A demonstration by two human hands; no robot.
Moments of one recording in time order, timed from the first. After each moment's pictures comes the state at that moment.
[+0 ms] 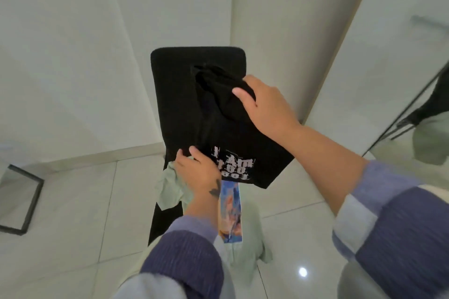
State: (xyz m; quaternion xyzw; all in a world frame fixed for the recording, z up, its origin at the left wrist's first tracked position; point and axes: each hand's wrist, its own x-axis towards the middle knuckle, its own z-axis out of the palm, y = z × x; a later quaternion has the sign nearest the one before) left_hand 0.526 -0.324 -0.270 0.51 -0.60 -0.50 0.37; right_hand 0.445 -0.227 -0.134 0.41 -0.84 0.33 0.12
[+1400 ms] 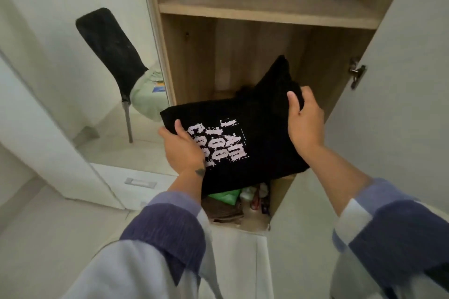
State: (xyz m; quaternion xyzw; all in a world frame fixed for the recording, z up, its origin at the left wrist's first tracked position) left_hand 0.422 0.366 -0.201 0.05 -0.81 -0.57 0.10; right_hand 0.544 0.530 -0.146 -0.34 -0.80 0.30 0.39
